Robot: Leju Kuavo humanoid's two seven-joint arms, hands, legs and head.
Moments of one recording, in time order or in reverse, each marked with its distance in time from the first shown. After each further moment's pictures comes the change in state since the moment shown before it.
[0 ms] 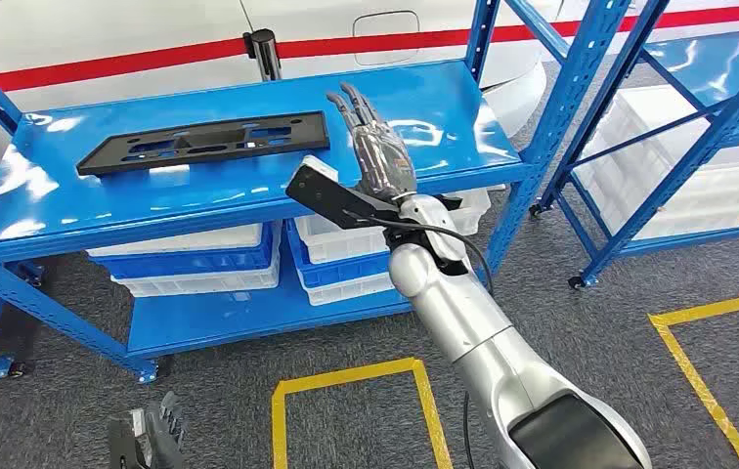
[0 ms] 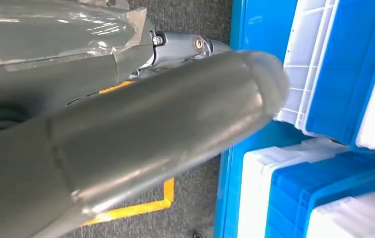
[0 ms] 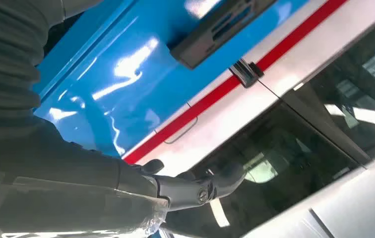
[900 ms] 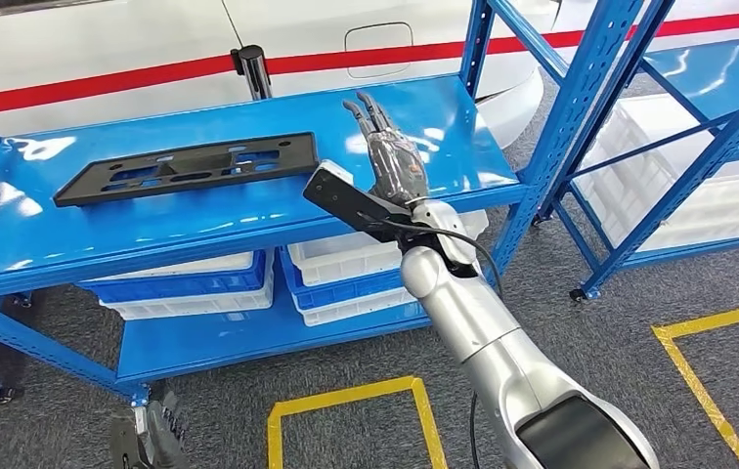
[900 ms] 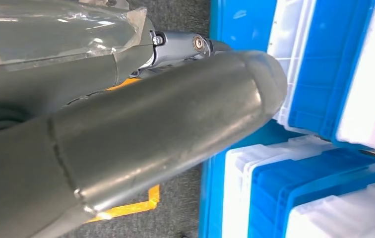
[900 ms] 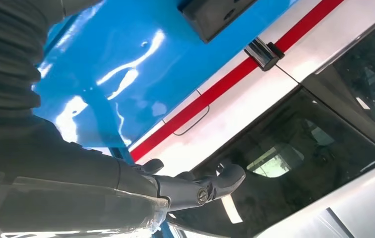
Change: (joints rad) left arm -0.009 0.008 -0.040 0.029 0.047 0.009 -0.007; right arm 0.005 -0.017 -0.011 0.021 -0.004 -0.012 -0.013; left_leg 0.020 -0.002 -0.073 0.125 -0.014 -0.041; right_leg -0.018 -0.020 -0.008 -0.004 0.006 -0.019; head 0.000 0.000
